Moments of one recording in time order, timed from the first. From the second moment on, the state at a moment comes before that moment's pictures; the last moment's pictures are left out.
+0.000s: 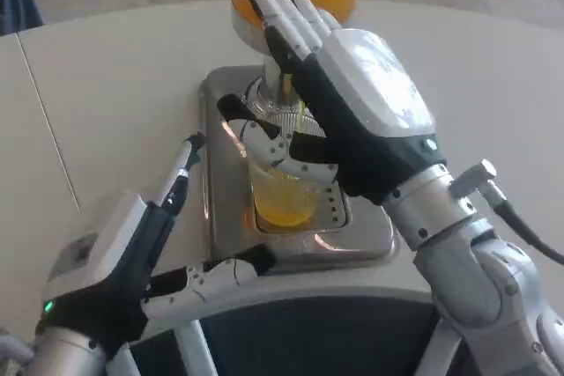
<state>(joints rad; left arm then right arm) 0.02 0.35 0.01 -0.40 0.56 -0.01 -0.13 -0.60 -0.25 0.33 -0.14 -0.69 -0.01 0.04</state>
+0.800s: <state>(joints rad) -0.13 0.30 -0.10 -0.28 0.61 0.06 -0.08 -0.58 -0.26 0.32 -0.18 -0.69 0.01 0.06</state>
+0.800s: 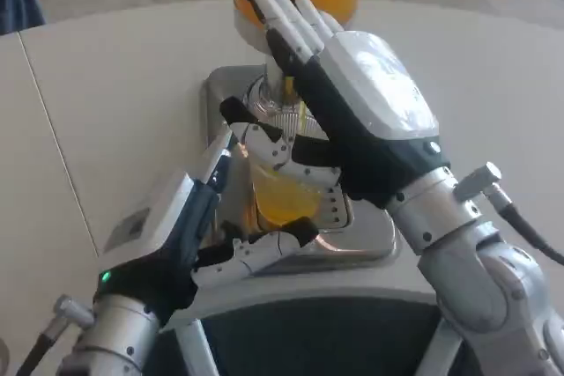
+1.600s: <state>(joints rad) -0.16 0.30 -0.13 -0.26 0.60 0.08 -0.08 -0.43 -0.29 0.24 -0.42 -0.70 0.07 0.14</state>
